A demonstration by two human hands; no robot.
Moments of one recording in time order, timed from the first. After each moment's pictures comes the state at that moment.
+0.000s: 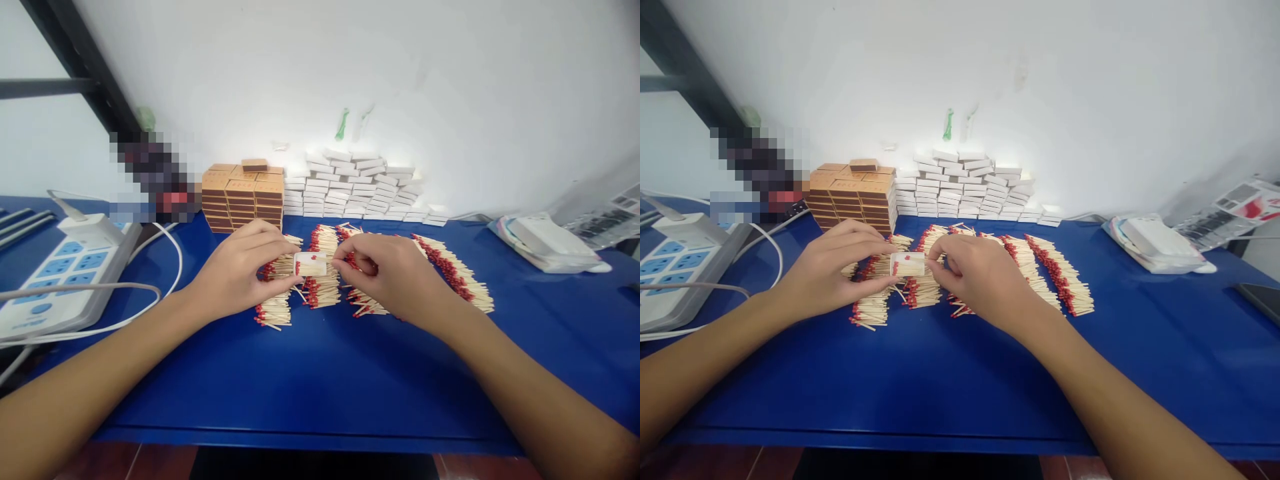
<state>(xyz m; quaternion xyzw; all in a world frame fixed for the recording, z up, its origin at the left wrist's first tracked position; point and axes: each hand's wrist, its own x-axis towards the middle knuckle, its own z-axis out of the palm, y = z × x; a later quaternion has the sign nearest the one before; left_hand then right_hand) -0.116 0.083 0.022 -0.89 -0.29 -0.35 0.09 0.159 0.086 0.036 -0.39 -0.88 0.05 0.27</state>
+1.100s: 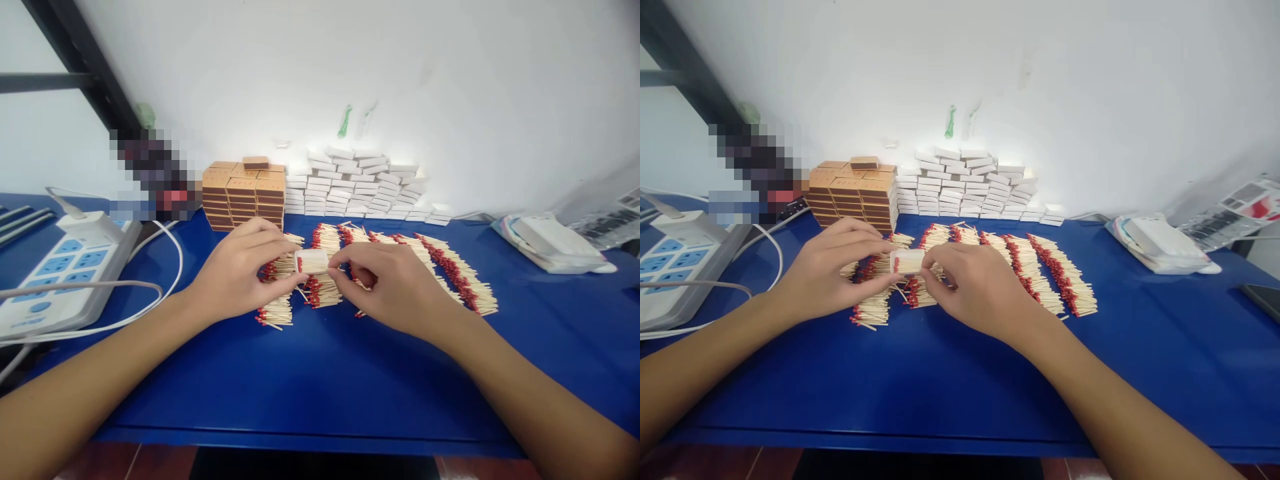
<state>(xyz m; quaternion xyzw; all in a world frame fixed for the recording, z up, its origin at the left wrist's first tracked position) -0.112 0.079 0.022 -0.88 -0.30 -0.36 0.10 0.154 0.074 0.034 -0.36 -0.89 0.06 0.28</state>
